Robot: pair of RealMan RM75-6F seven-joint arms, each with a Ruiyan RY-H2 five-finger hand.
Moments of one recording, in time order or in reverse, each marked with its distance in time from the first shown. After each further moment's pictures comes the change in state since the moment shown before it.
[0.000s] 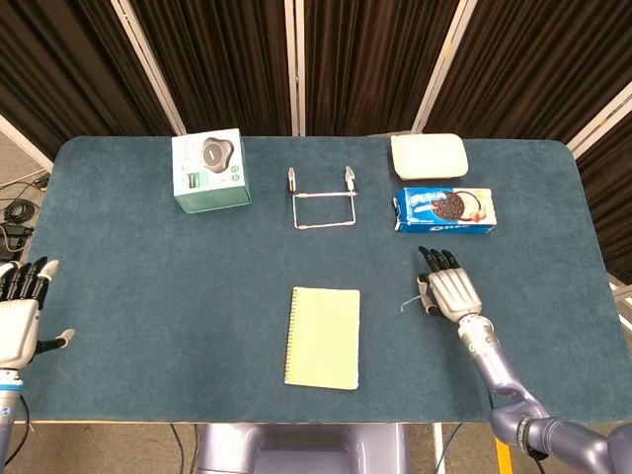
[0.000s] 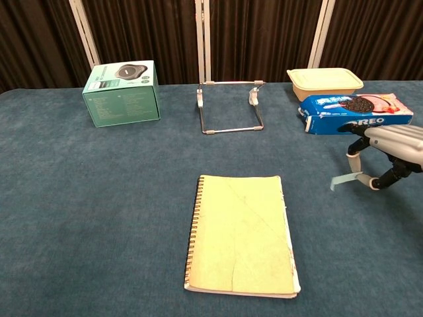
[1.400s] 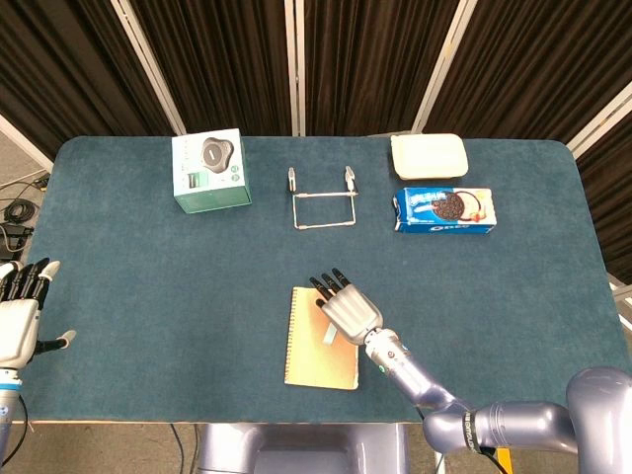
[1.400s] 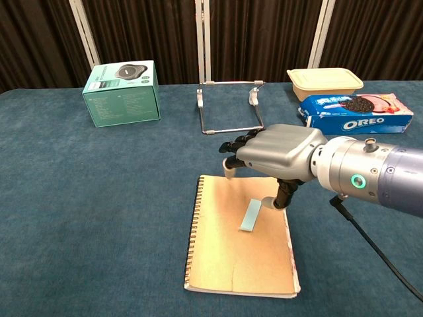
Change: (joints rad) left arm -0.008 0.018 0.008 -0.005 -0.007 -0.023 -0.046; right arm 0.327 -0.006 -0.012 -0.523 0.395 -0.055 -0.830
